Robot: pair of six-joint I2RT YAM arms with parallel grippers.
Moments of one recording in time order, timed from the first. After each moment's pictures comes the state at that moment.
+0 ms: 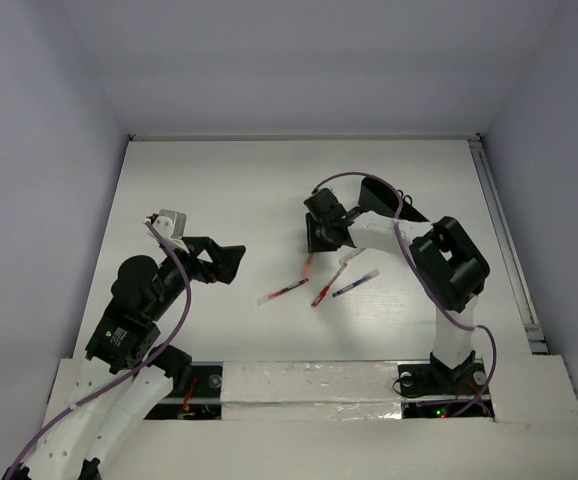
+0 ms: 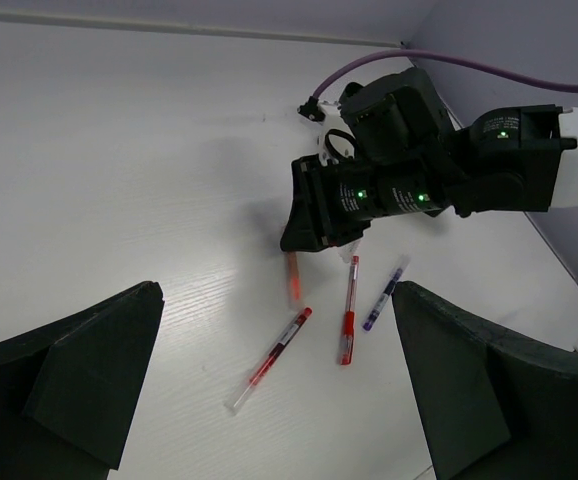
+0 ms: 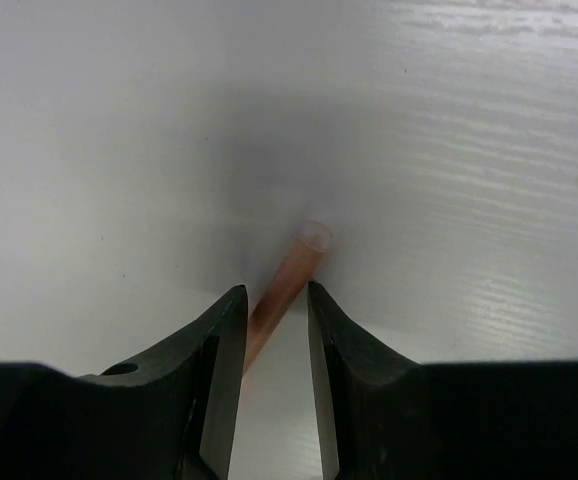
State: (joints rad) left arm -0.46 0.45 0.69 -0.35 0.07 -0.38; right arm 0.68 1.92 1.26 -0.33 0.12 0.55
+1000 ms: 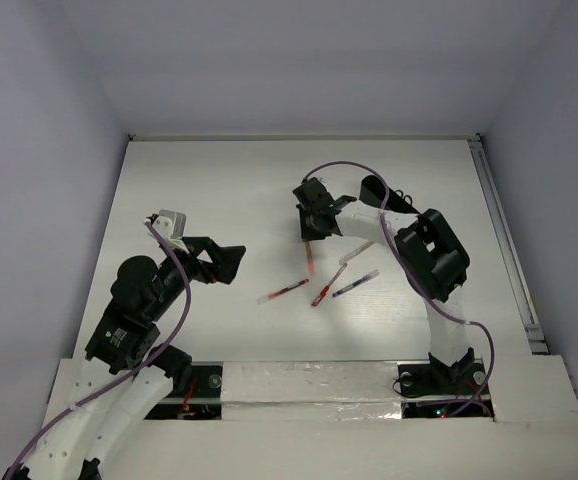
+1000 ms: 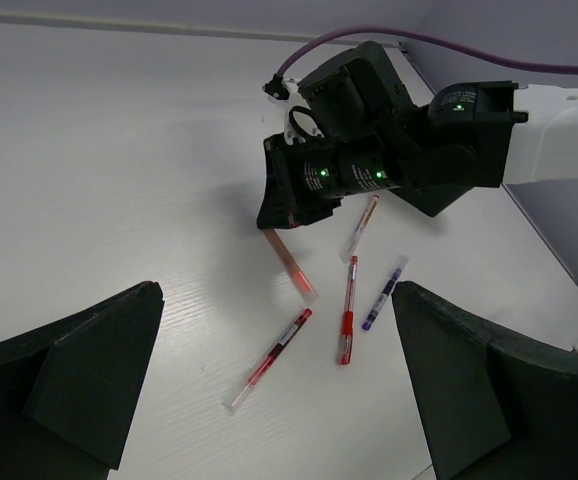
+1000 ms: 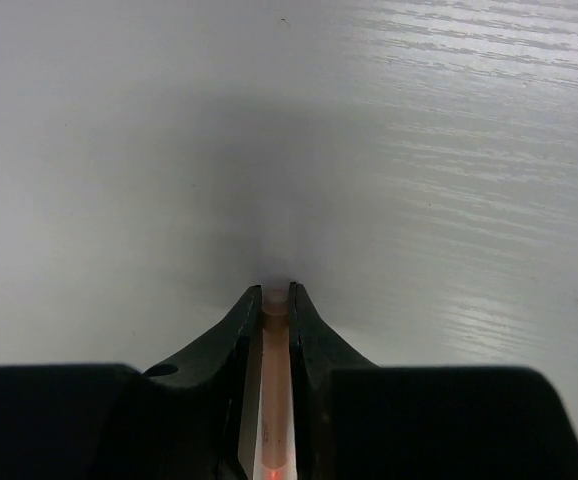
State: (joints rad) left arm -0.46 0.45 0.69 -0.35 0.07 -0.38; right arm 0.68 2.07 1.48 -0.39 0.17 0.51
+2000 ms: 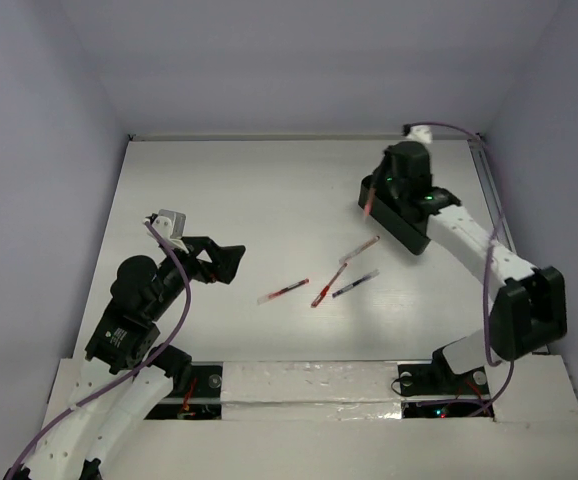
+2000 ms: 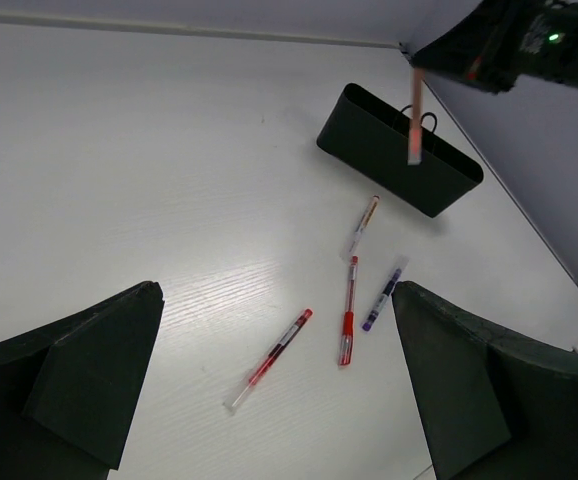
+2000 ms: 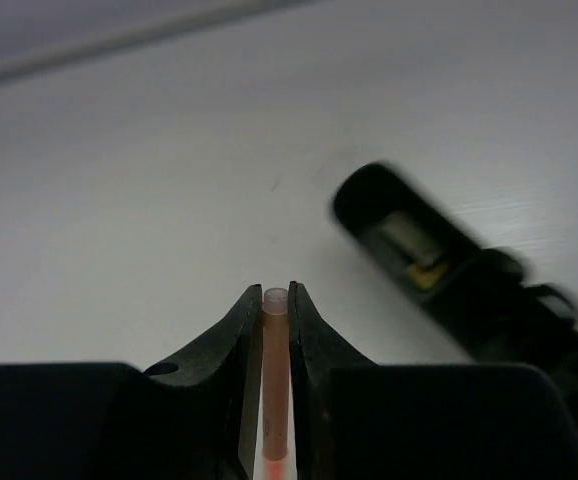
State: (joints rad) left arm -0.46 0.45 0.69 -0.35 0.08 -0.38; right arm 0.45 1.53 1.22 -0.16 0.27 0.45
